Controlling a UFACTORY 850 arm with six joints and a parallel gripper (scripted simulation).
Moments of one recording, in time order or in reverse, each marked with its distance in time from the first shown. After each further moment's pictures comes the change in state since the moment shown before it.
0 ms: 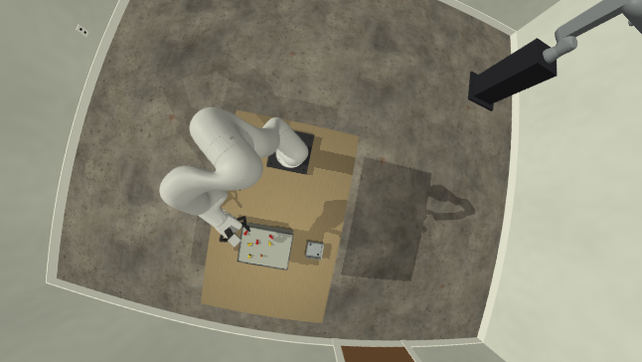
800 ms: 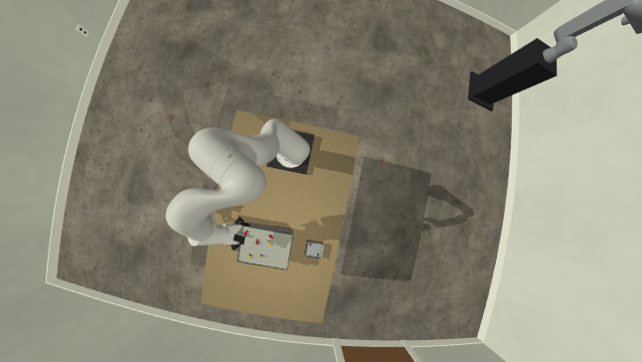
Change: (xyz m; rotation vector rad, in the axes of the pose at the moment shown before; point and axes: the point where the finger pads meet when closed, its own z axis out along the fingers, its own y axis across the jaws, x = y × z) arm -0.026 -0.015 0.030 0.432 -0.296 -0.440
